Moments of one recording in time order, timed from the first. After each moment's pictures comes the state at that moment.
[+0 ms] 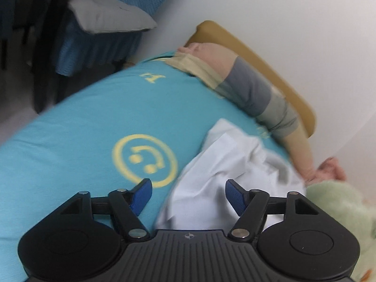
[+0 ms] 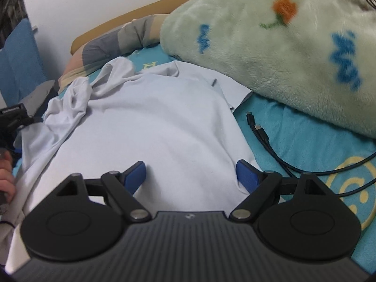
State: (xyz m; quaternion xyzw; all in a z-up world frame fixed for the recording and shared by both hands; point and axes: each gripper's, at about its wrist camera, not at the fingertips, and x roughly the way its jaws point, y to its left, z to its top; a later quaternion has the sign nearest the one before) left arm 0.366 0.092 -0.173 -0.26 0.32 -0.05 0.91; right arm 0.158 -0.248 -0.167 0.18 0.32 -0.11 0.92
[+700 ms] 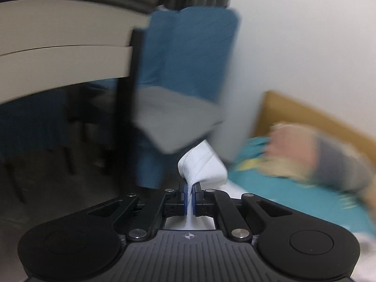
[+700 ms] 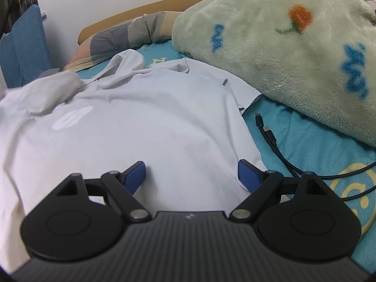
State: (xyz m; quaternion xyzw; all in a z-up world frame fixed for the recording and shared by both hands) left arm 0.402 0.256 -0.097 -0.08 0.25 0.18 0.95; right arm 0.159 -0.234 -0.166 0.14 0.32 -0.10 0.93
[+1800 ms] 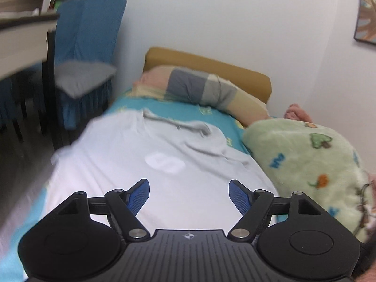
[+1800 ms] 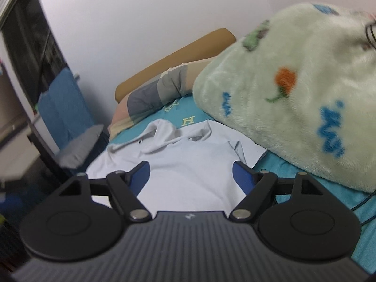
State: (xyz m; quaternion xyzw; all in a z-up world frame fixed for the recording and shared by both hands) left arm 0.091 -0.034 -0.014 -0.10 0.31 -0.06 0.94; right arm 0.123 -0.307 -0.092 0.26 0.22 0.00 0.94
